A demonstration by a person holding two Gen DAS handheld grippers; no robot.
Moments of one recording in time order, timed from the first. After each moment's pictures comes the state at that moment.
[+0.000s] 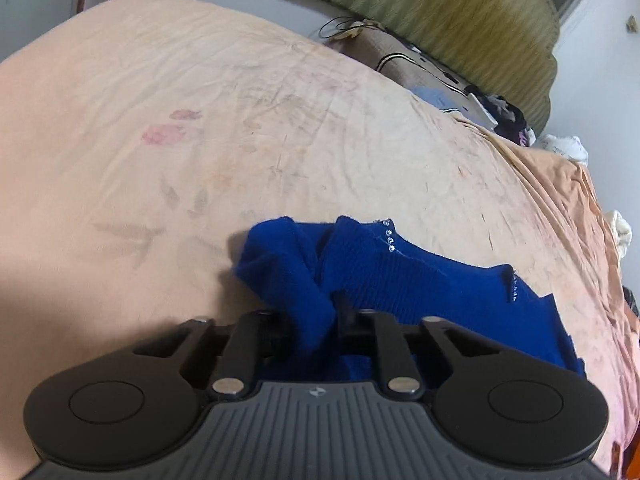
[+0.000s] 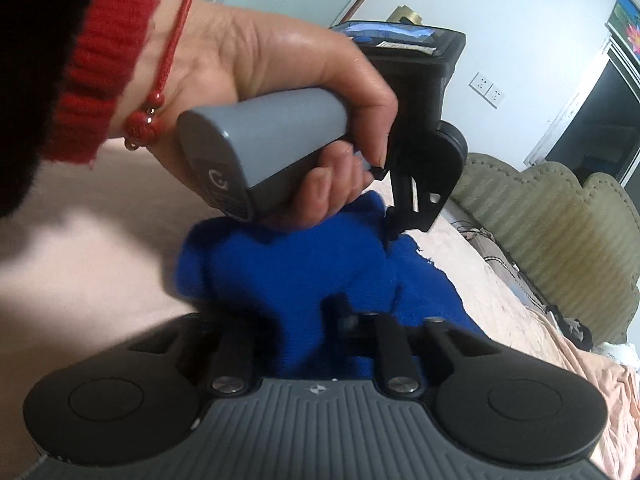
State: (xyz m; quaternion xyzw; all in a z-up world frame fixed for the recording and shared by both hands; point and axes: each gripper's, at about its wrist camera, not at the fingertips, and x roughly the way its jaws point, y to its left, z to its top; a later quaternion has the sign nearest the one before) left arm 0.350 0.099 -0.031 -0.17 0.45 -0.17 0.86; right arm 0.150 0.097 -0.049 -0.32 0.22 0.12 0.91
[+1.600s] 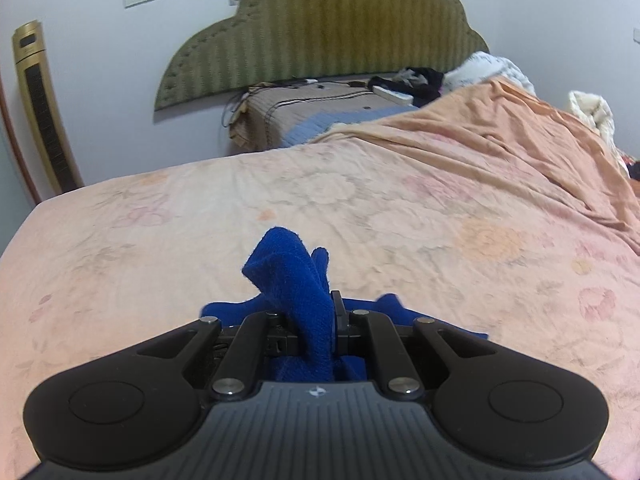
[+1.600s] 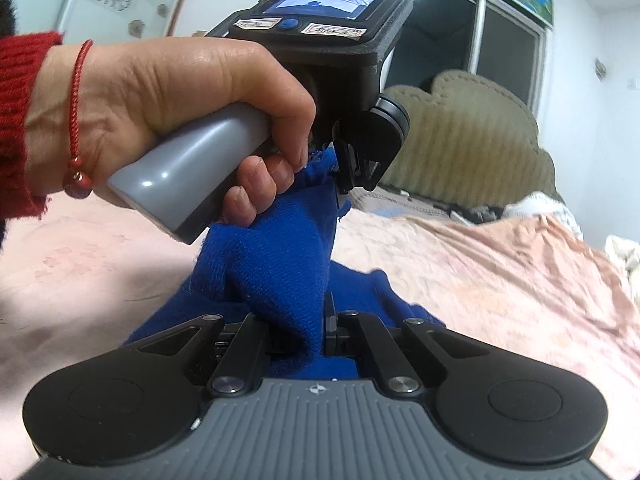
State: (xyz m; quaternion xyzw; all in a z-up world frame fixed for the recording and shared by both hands) left arm 0.260 -0.194 0.066 0.09 0.33 -0.18 0.92; right arm 0.062 -0.157 0.010 -0.11 0.17 -0.03 0.98
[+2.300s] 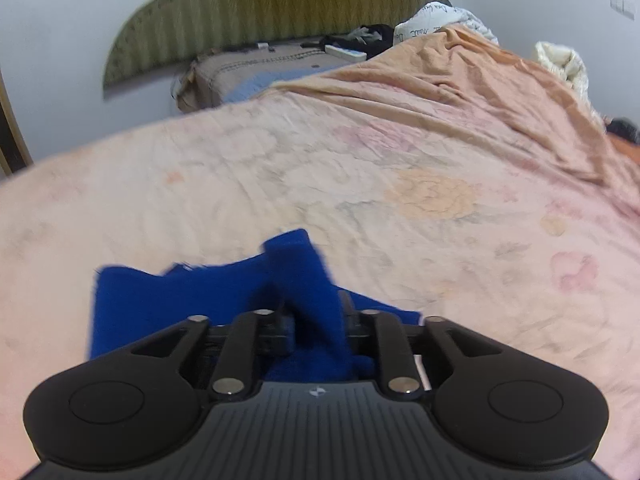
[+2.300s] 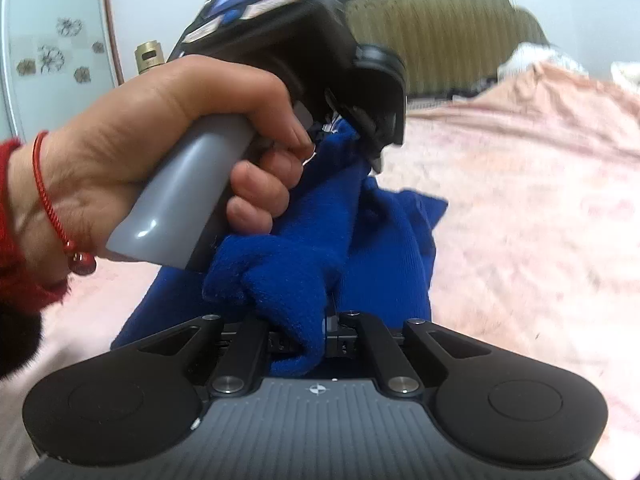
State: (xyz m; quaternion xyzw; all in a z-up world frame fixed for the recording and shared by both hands) left arm 0.261 -0.263 0.019 0.08 0.38 -0.22 0.89; right arm 0.061 -0.232 -0.024 0.11 0.25 0.00 0.96
